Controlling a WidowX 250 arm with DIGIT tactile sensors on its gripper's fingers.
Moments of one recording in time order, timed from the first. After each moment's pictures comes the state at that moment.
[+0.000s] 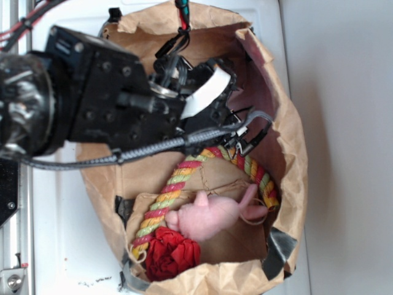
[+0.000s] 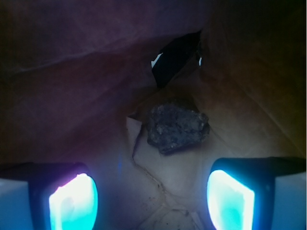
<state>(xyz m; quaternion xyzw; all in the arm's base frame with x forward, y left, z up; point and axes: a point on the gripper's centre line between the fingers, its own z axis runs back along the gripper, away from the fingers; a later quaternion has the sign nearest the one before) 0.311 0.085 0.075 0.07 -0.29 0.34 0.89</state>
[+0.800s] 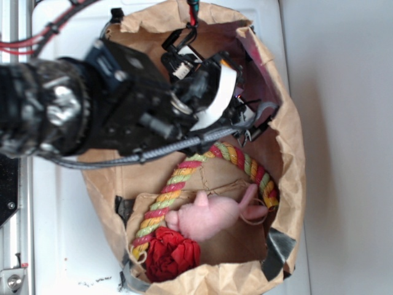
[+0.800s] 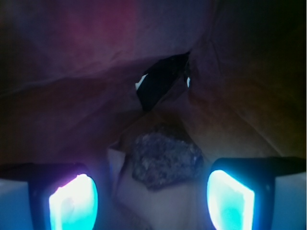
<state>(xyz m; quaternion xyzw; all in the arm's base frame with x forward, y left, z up) 0.319 0.105 0.067 0.12 -0.33 0.37 0.86</state>
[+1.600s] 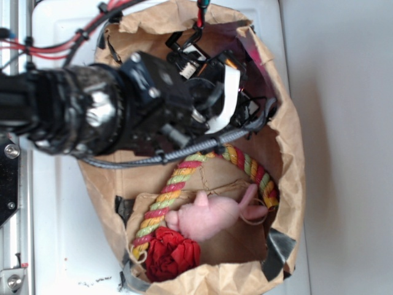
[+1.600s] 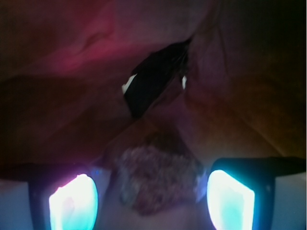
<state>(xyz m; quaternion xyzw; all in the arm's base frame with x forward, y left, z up) 0.326 0.105 0.052 0.15 -0.34 0.37 0.85</state>
